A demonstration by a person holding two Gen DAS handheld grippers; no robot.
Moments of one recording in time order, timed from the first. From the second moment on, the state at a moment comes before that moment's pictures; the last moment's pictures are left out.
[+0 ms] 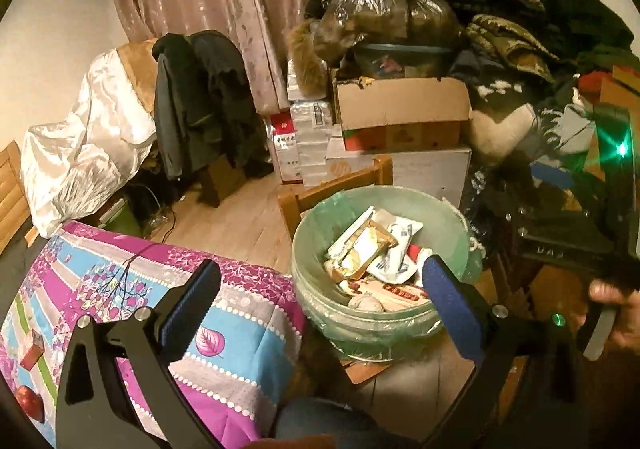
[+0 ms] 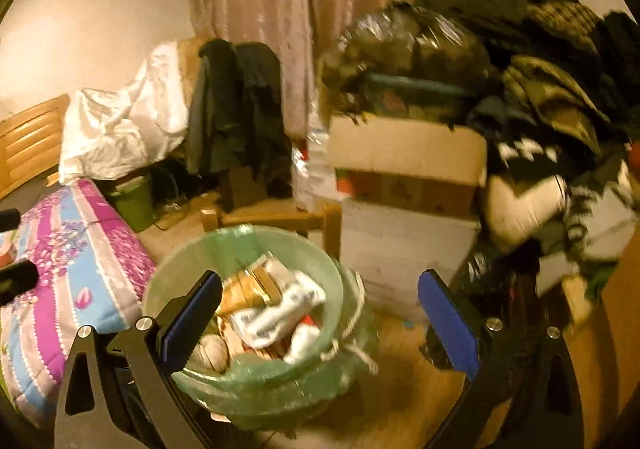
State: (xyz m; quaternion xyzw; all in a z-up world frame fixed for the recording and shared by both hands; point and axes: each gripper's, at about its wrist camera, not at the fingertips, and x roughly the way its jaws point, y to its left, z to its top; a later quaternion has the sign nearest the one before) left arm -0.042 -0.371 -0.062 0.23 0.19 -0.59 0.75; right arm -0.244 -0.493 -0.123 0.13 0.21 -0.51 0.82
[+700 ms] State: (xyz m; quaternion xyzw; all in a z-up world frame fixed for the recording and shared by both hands) left arm -0.038 -0.374 -0.067 0.24 0.20 -0.58 0.76; right arm -0.242 -0.485 -0.164 0.17 0.21 -0.58 0.77
